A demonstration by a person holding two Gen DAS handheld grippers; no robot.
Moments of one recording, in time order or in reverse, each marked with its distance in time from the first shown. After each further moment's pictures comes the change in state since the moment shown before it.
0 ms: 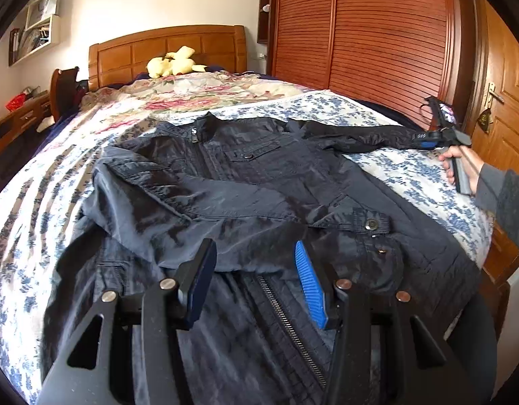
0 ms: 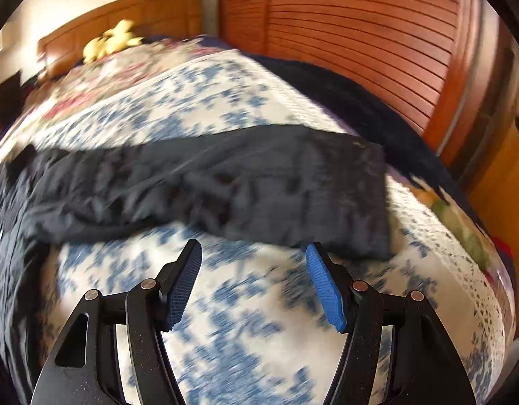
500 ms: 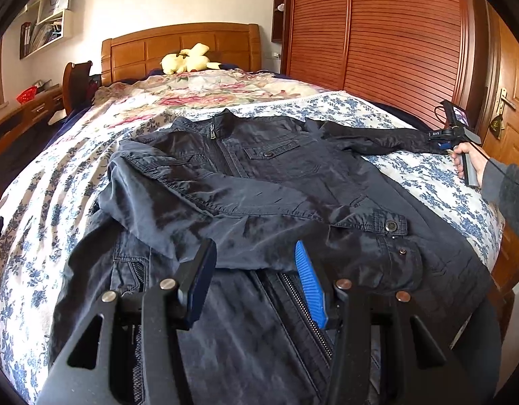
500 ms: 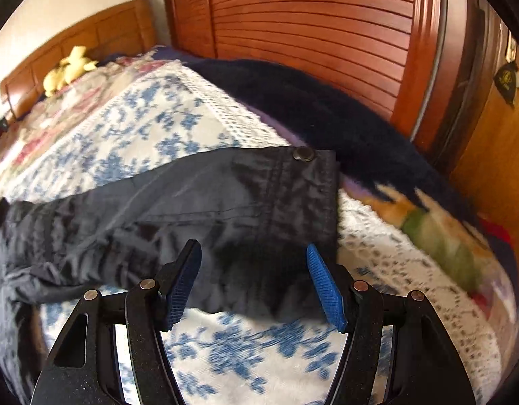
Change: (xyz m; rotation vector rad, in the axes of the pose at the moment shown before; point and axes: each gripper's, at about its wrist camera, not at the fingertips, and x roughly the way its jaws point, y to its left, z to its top) left arm 0.001 0.016 -0.002 -0.034 0.006 0.035; right arm 0.023 -0.043 0.028 0.116 0.041 -0.109
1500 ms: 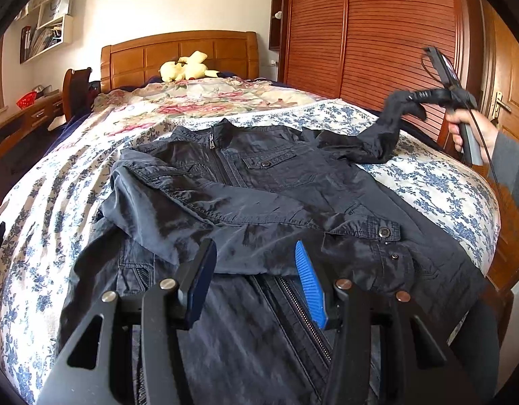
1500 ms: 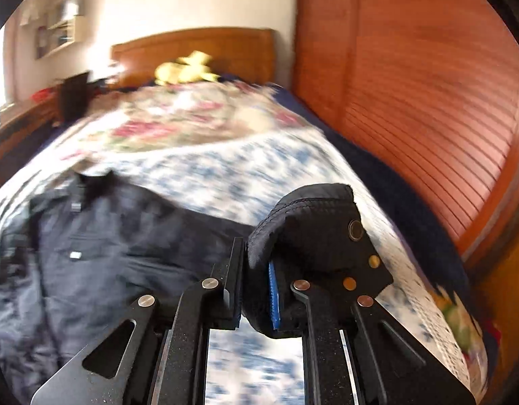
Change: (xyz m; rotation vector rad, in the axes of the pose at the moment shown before) left arm -0.014 0.003 0.003 0.002 -0.036 -0.013; right arm -0.158 0.161 -0.005 -0.401 -0.246 0.369
